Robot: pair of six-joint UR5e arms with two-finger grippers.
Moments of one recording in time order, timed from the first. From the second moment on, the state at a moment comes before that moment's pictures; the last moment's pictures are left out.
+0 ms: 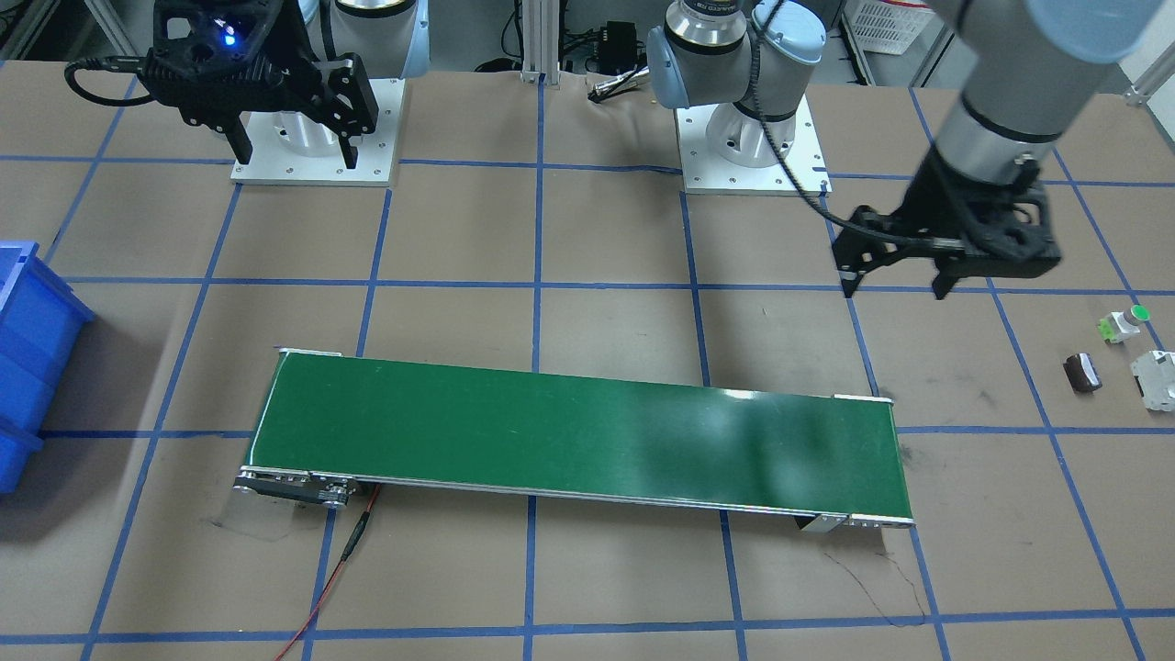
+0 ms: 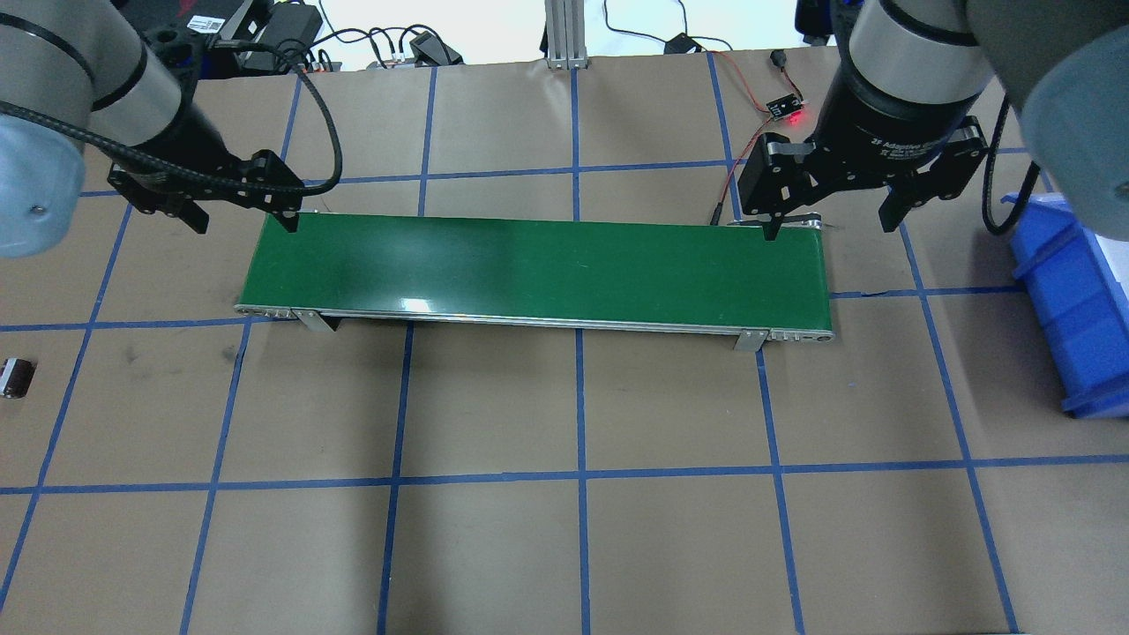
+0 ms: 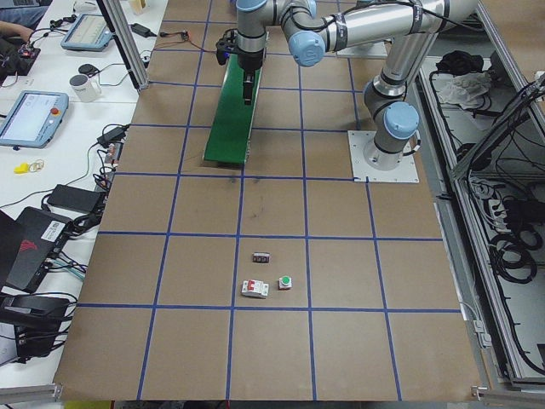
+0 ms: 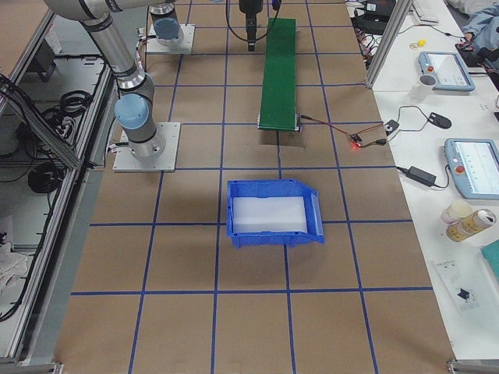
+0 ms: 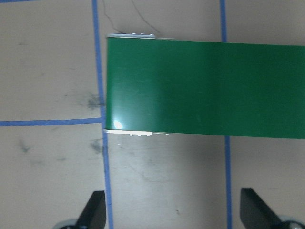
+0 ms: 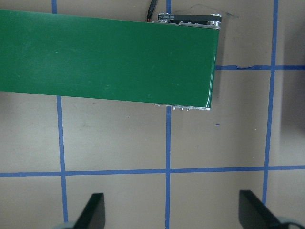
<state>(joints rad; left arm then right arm) -1.34 -1.55 -1.70 -1.38 1.58 0.26 1.67 -1.67 1.56 -1.48 -1.61 0.10</state>
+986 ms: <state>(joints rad) -0.70 -1.78 -1.72 -1.11 1.57 0.81 1.67 -1.67 1.57 -1.48 -1.61 0.10</state>
